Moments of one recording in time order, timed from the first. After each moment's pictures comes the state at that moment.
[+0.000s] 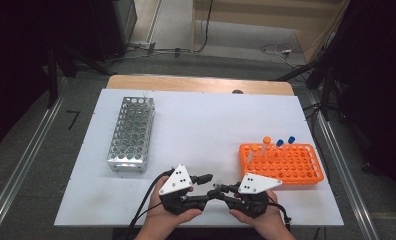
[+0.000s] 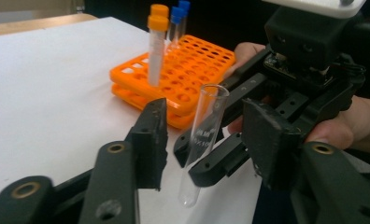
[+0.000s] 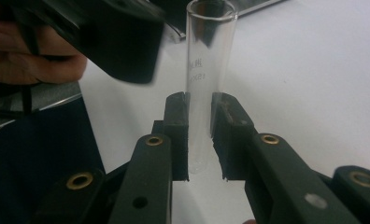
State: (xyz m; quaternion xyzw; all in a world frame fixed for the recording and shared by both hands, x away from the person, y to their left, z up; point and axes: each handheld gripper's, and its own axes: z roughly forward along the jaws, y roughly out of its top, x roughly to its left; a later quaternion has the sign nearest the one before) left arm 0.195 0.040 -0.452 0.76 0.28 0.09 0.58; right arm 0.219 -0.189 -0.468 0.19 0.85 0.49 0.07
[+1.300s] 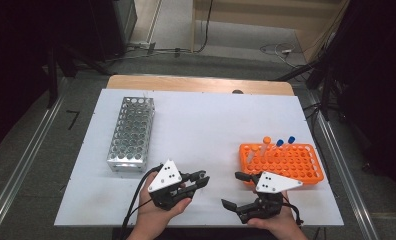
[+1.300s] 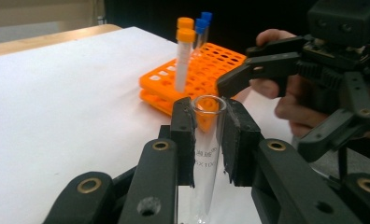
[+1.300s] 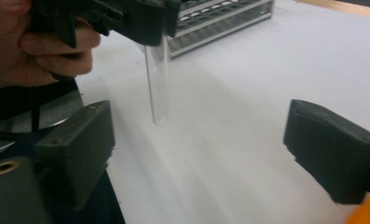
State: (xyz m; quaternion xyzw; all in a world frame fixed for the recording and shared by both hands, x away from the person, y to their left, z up) left arm 0.199 0.068 -0.442 0.75 0.30 0.13 0.58; right arm 0.217 -0.220 -0.454 0.22 0.82 0.52 0.08
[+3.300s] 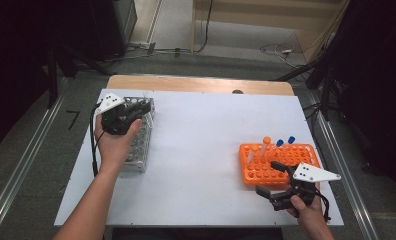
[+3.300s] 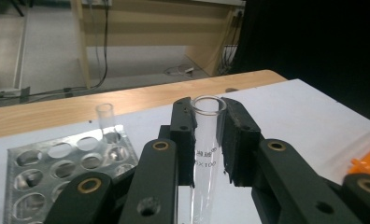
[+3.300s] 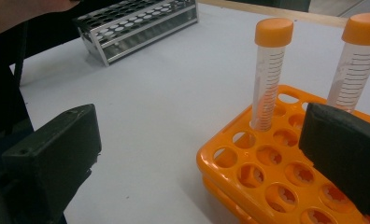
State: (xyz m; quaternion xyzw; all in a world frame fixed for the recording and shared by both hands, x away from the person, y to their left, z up) left arm 0.336 0.202 -0.405 0.64 0.47 0.27 0.54; right arm 0.243 -0.299 -0.454 0.29 0.79 0.53 0.12
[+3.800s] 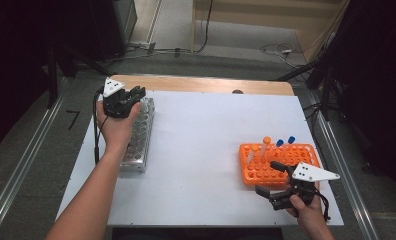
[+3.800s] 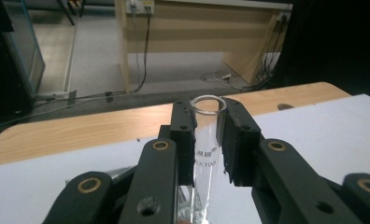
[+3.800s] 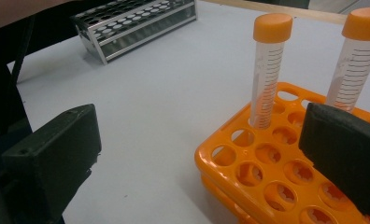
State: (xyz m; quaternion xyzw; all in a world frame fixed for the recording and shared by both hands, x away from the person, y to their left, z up) left arm 0.383 0.210 -0.404 0.61 0.50 0.32 0.52; right arm 0.245 -0.299 -0.455 0.29 0.79 0.53 0.12
